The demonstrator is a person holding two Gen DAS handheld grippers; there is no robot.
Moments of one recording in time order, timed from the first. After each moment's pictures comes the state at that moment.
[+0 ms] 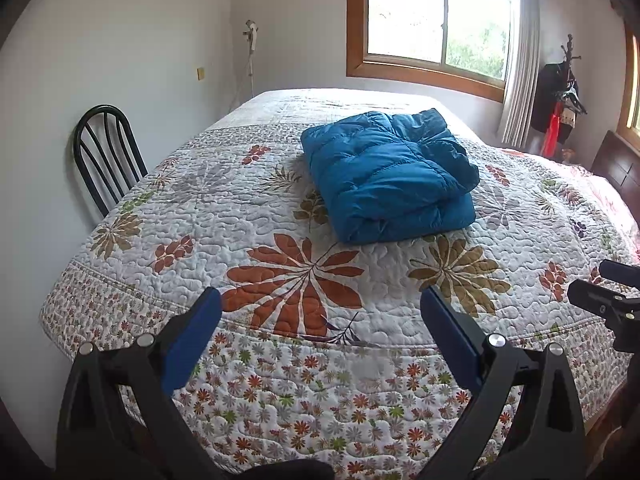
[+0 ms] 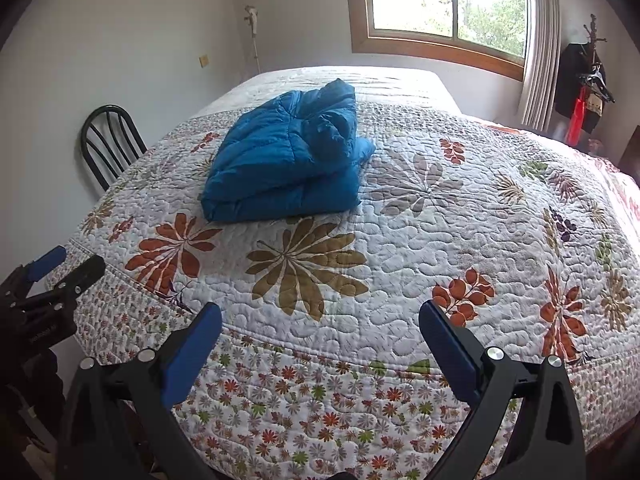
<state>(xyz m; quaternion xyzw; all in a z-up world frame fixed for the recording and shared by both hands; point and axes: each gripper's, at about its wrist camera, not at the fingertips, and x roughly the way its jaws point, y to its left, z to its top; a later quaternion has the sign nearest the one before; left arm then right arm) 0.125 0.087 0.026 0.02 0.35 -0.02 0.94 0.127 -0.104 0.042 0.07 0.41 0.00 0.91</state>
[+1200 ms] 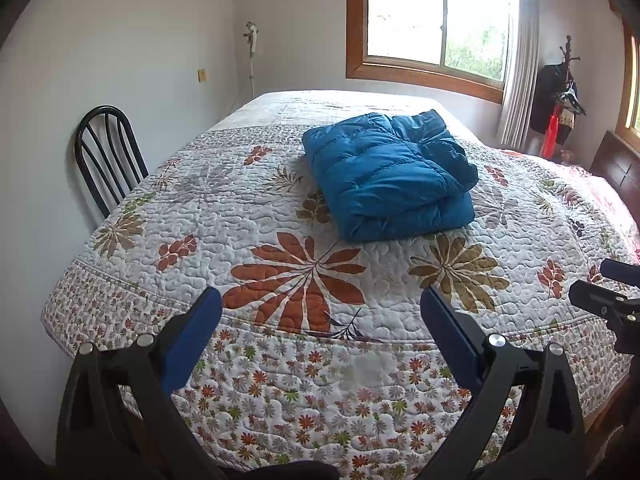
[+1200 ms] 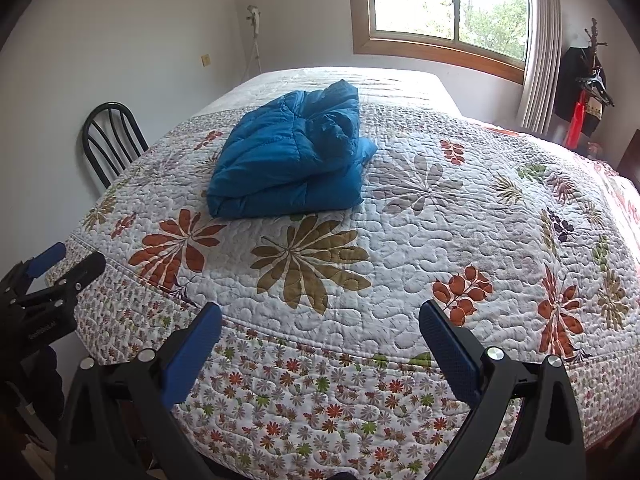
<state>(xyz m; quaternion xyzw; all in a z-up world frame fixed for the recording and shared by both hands) 0.119 0.090 0.028 0.02 0.35 -0.03 0.94 0.120 -0.098 0.046 0.07 0.41 0.00 0.91</state>
